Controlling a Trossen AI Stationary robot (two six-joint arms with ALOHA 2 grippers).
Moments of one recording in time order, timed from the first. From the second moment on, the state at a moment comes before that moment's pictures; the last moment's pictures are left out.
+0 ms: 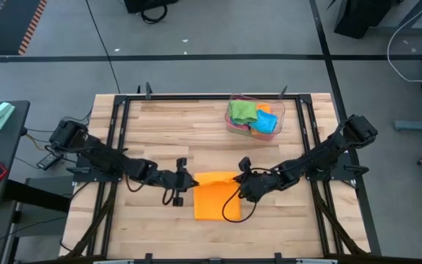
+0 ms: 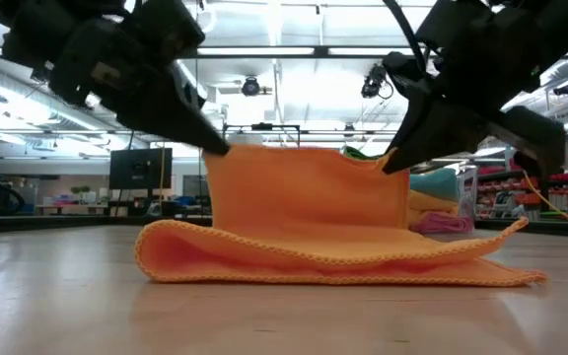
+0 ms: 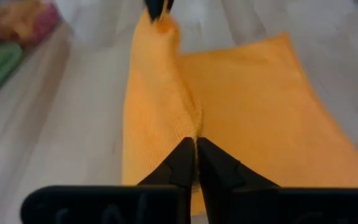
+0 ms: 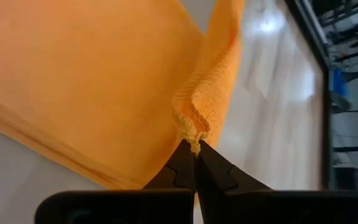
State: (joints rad) left arm -0.35 1.51 0.62 0.33 -0.32 -0.07; right arm 0.42 1.55 0.71 0.01 0.55 -0.47
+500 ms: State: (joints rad) left arm -0.39 1.62 0.62 0.40 -0.32 -0.15; right arm 0.43 1.55 0.71 -0.03 0.27 -0.26
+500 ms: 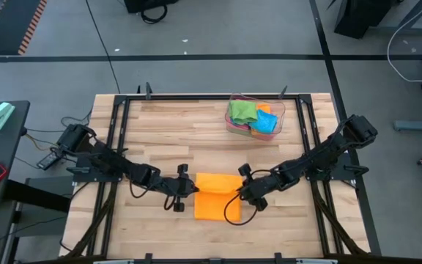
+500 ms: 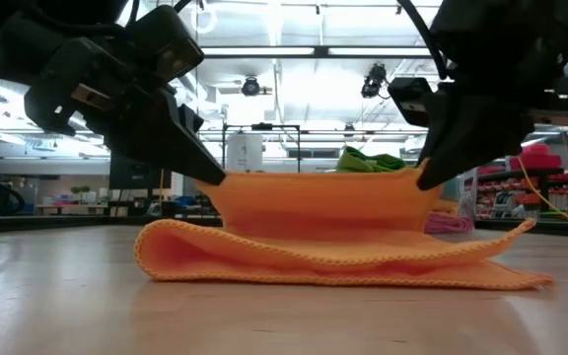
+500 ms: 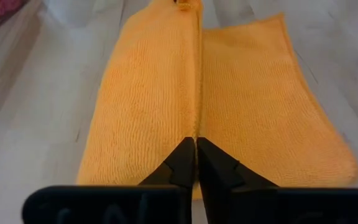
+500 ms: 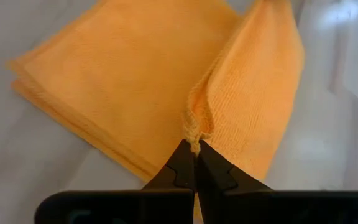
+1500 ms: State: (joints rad) left arm -0.44 1.62 0.62 0.39 -0.32 -0.21; right arm 0.45 1.55 0.71 -0.03 0.20 -0.08
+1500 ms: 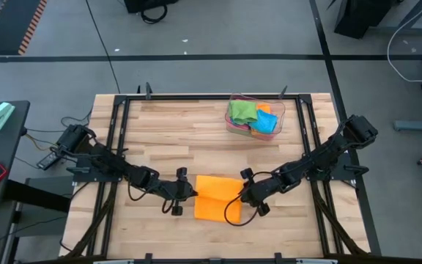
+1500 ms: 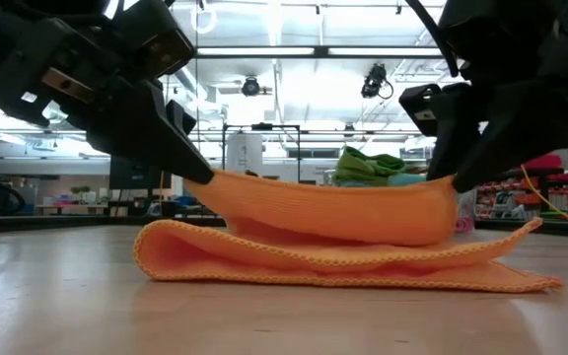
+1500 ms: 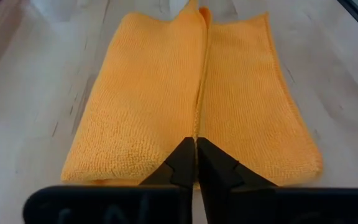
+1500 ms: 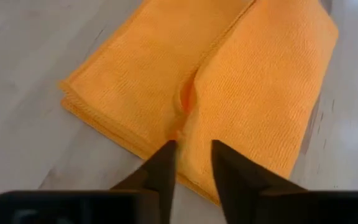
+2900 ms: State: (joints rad) left arm -0.50 1.78 0.71 0.56 -0.23 -0.30; right arm 0.46 1.52 0.71 -0.09 0.19 -0.06
